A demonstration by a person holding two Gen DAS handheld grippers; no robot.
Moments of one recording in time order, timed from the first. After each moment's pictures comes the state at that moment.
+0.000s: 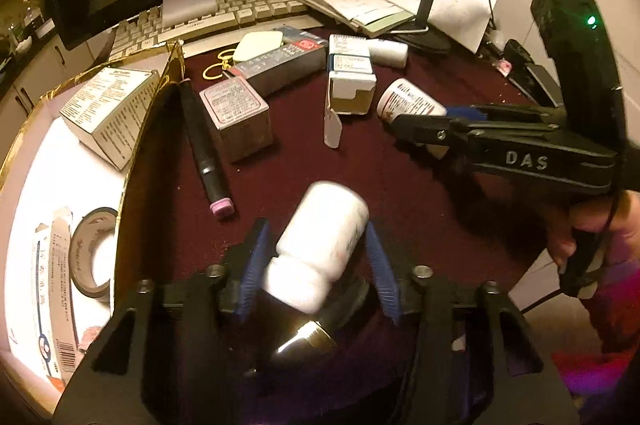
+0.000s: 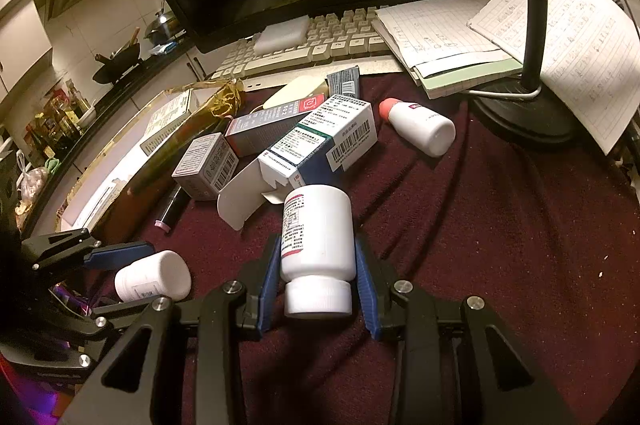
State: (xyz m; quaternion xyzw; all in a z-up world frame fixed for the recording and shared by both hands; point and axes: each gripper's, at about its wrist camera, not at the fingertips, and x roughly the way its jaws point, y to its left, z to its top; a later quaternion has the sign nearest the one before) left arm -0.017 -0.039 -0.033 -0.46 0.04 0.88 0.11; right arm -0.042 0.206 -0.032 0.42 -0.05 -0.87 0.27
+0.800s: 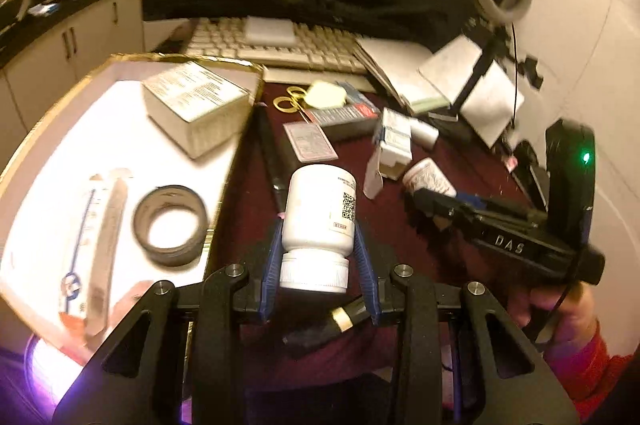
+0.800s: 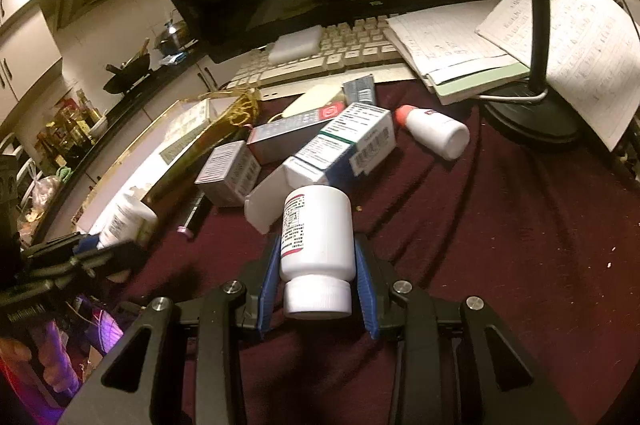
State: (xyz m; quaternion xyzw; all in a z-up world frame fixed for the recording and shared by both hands) left arm 0.016 -0.087 0.015 -0.39 -0.10 0.91 0.04; right arm -0.037 0.201 -0.024 0.41 -0.07 -0.86 0.29
